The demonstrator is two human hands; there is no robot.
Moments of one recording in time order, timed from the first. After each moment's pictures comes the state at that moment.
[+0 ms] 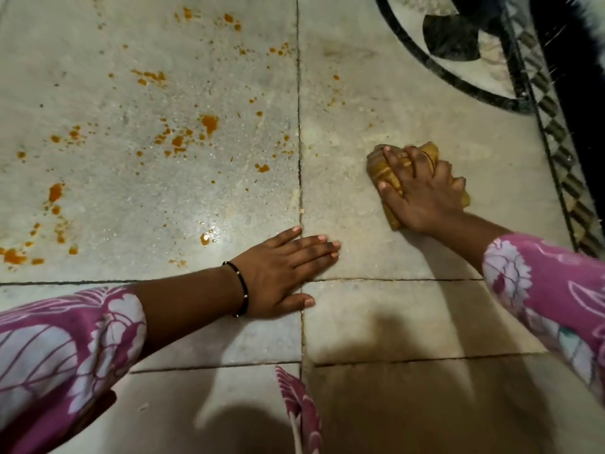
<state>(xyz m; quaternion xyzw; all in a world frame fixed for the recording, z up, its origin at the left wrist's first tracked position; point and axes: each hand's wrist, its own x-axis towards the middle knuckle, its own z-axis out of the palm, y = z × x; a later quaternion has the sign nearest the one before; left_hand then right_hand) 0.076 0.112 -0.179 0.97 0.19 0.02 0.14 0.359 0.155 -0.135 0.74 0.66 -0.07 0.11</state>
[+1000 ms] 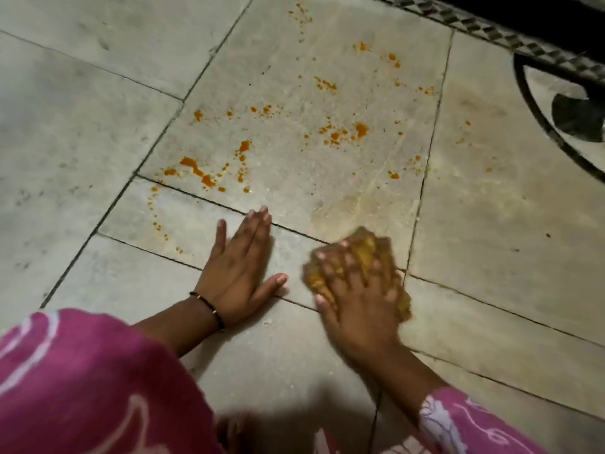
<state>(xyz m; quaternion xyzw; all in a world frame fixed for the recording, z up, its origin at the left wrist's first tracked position) -0.101 -0.006 -0.150 0.77 0.62 0.09 0.13 0.120 -0.010 -0.148 0.59 0.80 -0.08 0.06</state>
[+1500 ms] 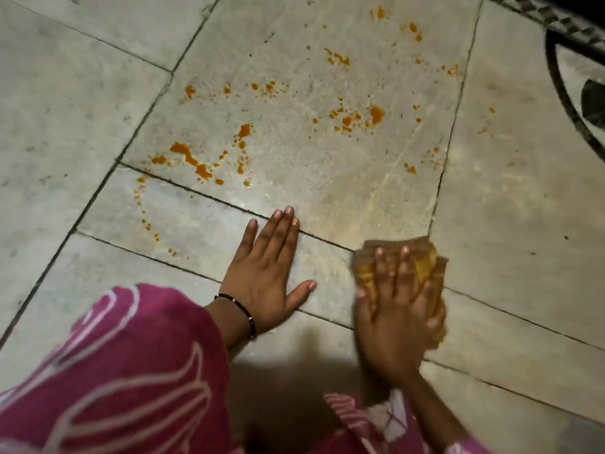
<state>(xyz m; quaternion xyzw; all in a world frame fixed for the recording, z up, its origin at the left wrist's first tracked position) -0.073 0.008 -0.174 0.77 0.62 0.02 0.13 0.127 -0.006 -0.152 0.74 0.67 -0.08 0.07</state>
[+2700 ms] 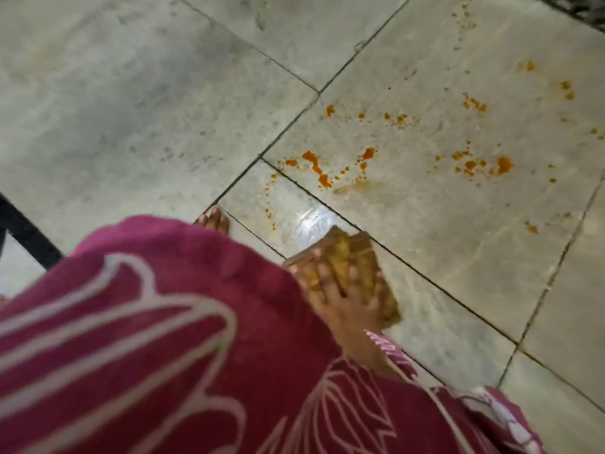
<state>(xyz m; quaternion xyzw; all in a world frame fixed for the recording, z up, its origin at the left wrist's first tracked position) -0.216 -0.077 -0.155 0.52 0.84 0.08 0.12 -0.017 -0.009 -0.145 0.38 0.92 -0.09 0.05</state>
